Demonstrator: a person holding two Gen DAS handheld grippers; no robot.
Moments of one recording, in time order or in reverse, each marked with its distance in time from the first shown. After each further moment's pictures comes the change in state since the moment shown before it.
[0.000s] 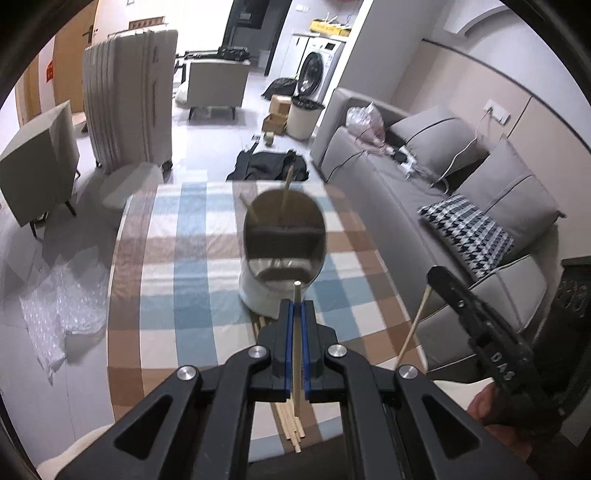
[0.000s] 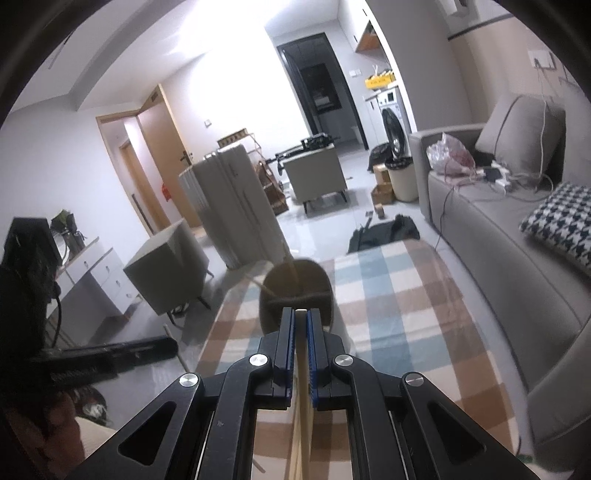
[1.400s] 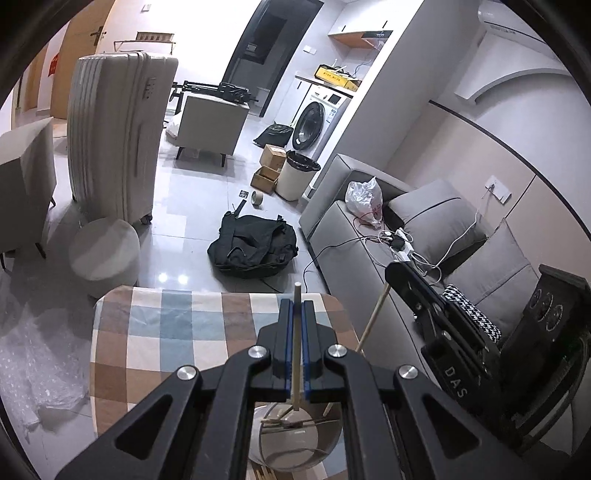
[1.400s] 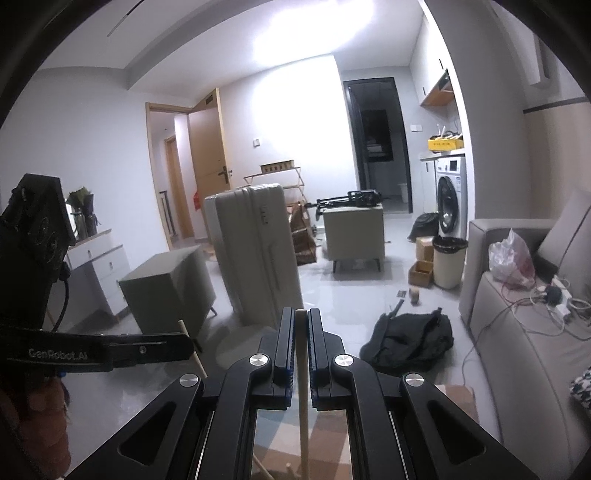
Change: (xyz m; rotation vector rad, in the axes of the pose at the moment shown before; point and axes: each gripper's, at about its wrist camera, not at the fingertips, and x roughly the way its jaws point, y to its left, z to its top) left arm 0.057 0.065 0.142 -0.092 -0.169 -0.119; right arm 0.160 0.045 0.140 -0.267 -0.155 0.088
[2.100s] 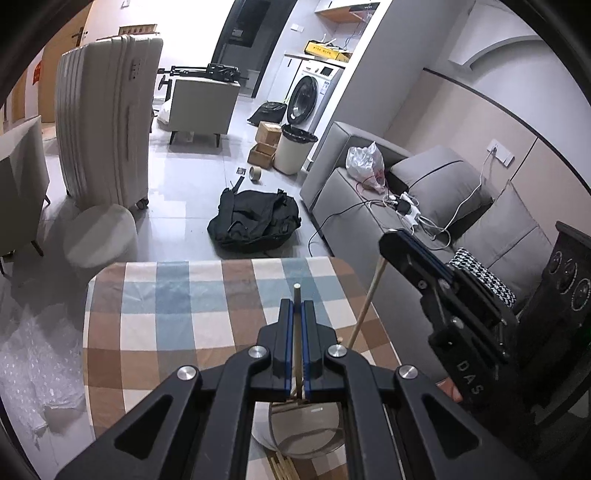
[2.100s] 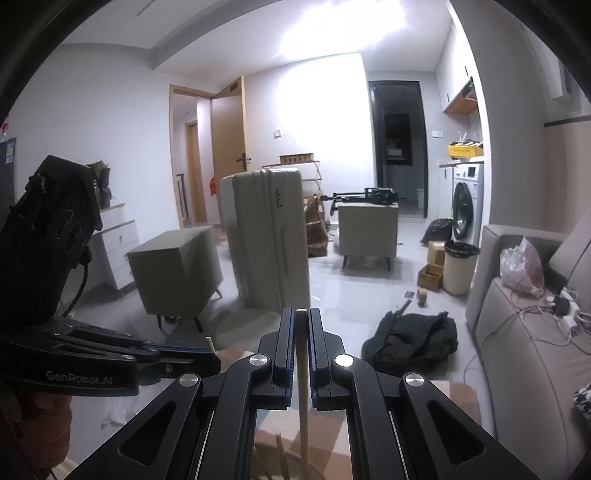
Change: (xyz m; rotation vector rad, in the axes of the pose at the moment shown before) left arm 0.023 0.001 -0.025 0.063 0.092 0.018; right arm 0.002 0.001 -0.036 -0.089 0.022 0.049
